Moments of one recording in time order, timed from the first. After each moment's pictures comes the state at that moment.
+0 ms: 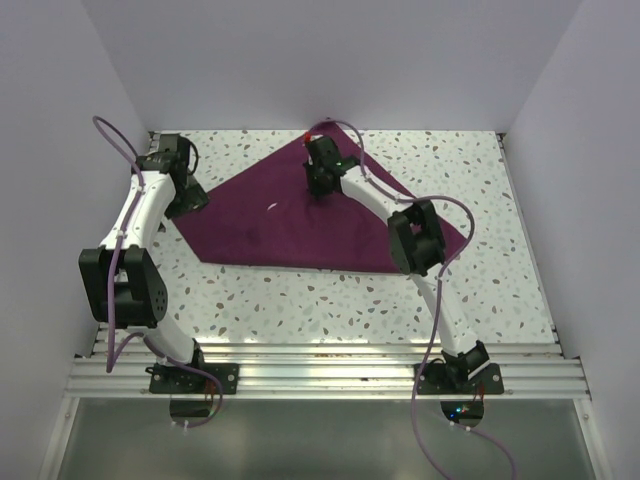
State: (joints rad) left arm 0.03 1.66 1.47 -1.02 -0.40 -0.62; right arm 0.58 2.50 2.25 -0.58 0.09 0.27
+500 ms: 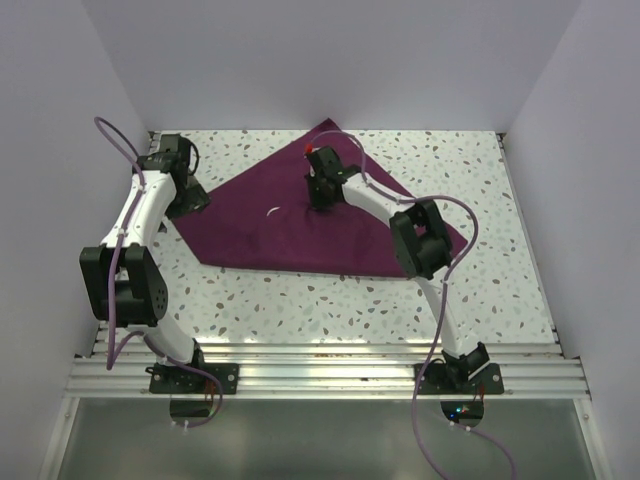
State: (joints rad) left arm 0.03 1.67 1.47 -1.02 -0.39 -0.62; right arm 0.59 2.41 2.01 -0.51 0.03 0.31
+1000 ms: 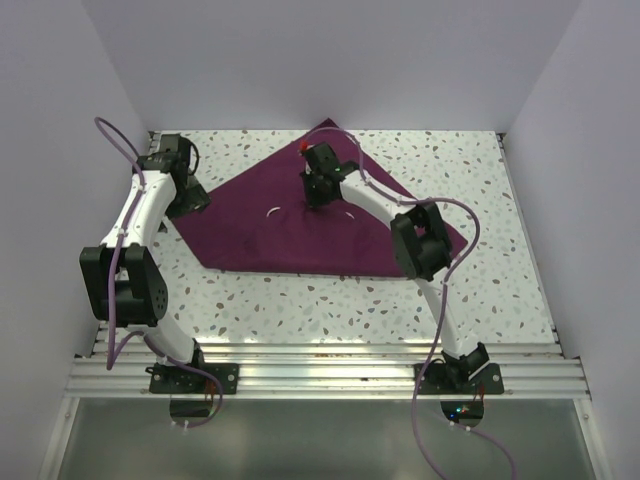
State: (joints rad) left arm 0.03 1.67 1.47 -1.02 -0.38 -0.62; right arm 0.61 2.40 2.08 -0.58 0.02 0.30
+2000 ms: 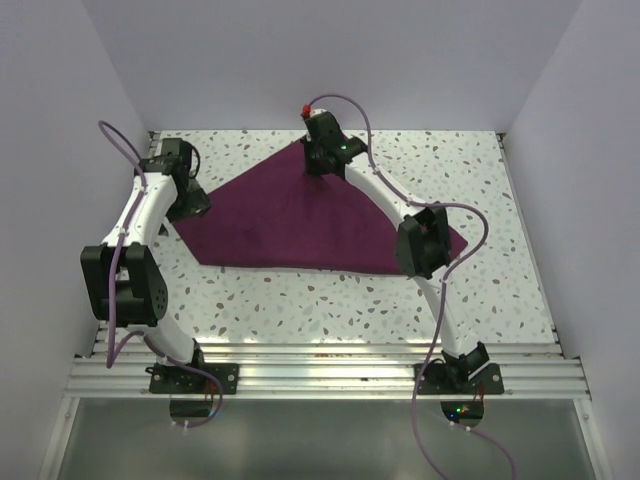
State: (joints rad) left arm 0.03 1.67 1.44 -1.01 -0.37 -0.61; right arm 0.59 2.41 2.35 -0.66 0.11 0.29
